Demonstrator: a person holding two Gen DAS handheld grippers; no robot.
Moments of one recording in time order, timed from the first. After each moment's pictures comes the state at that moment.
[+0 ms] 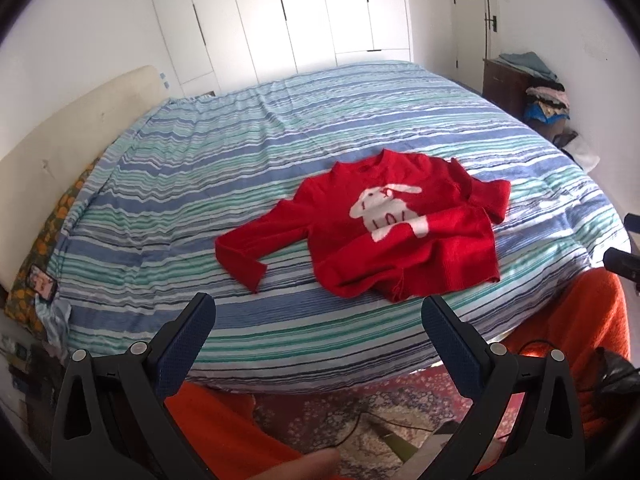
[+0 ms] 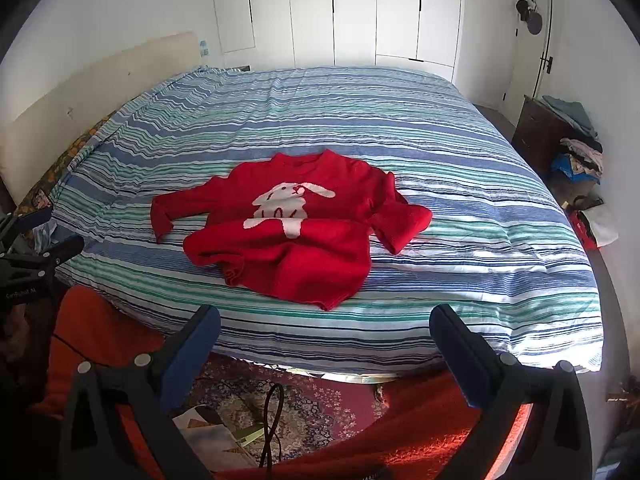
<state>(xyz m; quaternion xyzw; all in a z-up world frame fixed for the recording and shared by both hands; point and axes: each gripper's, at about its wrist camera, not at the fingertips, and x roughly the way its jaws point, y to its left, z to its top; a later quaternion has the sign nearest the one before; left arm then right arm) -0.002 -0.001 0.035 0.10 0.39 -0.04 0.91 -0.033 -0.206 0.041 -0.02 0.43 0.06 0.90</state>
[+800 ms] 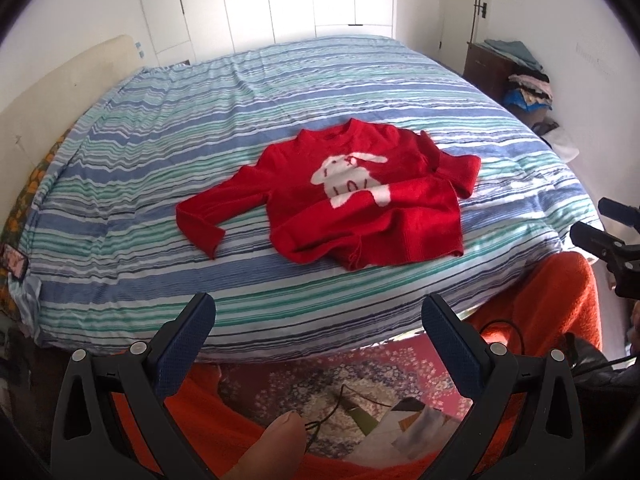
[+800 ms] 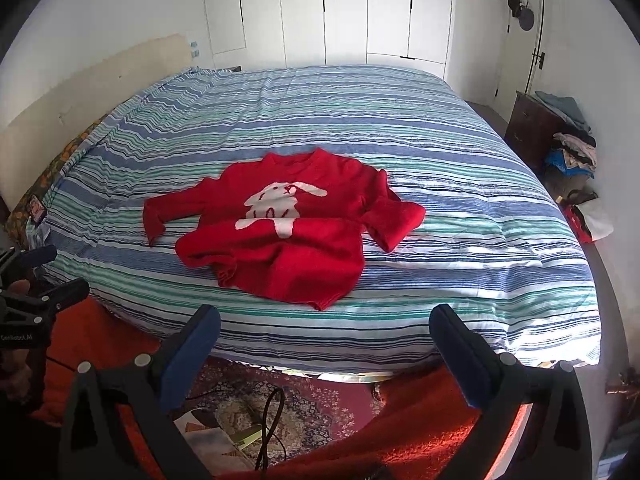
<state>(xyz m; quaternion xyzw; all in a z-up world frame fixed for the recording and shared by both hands) -0.012 -0.026 0.021 0.07 0.44 -0.08 0.89 -0.030 -0.209 0.037 -0.01 0.43 0.04 0.90</state>
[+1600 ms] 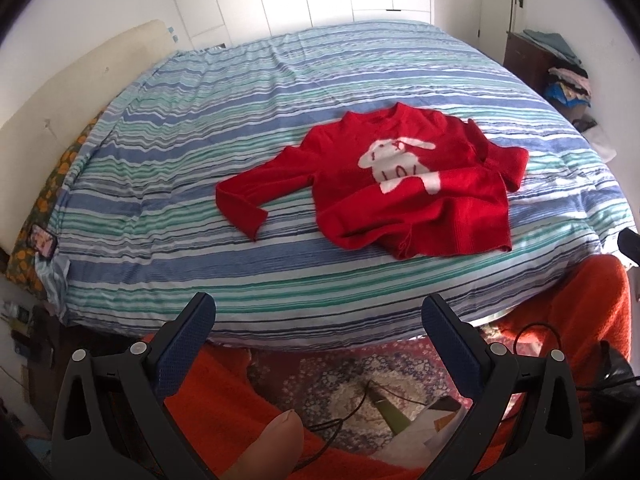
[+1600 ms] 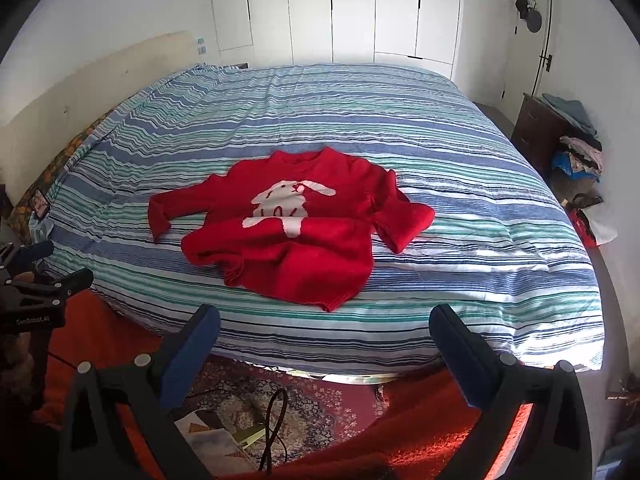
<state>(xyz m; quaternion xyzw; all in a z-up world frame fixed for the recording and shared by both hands) 0.000 -0.004 0.005 0.09 0.47 0.00 0.88 -0.025 -0.198 0.036 -0.02 0.43 0.05 0.90</state>
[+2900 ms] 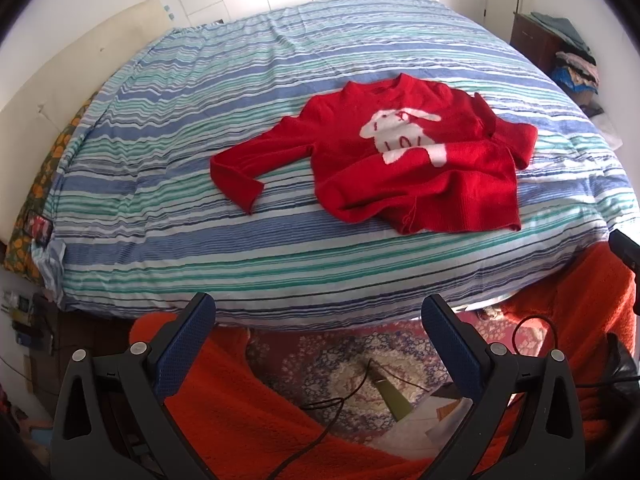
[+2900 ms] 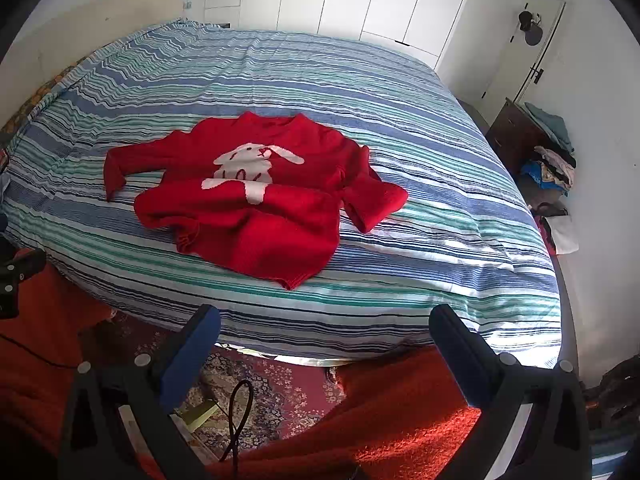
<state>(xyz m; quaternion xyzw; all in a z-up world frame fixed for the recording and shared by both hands) 0.008 -0.006 -0.016 0.09 0.51 0.00 0.86 -0.006 -0.181 0.005 -0.11 0.48 -0.01 0.87</state>
